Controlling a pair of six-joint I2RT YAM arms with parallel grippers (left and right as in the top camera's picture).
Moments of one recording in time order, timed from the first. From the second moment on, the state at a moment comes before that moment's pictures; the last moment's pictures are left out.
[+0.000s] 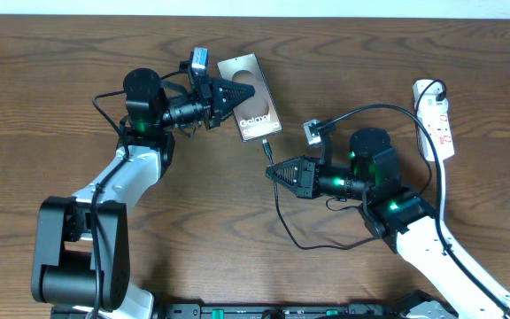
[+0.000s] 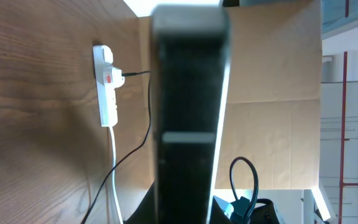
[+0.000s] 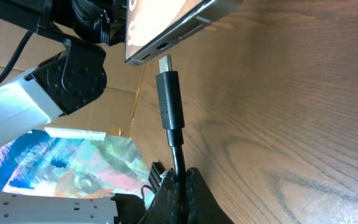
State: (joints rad) left arm -0.12 1.71 0.92 0.75 1.15 -1.43; right arm 0.46 1.21 0.70 0.04 -0.79 0.81
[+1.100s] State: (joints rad) left arm -0.12 1.71 0.92 0.75 1.15 -1.46; right arm 0.46 1.22 0.70 0.03 -0.78 0.85
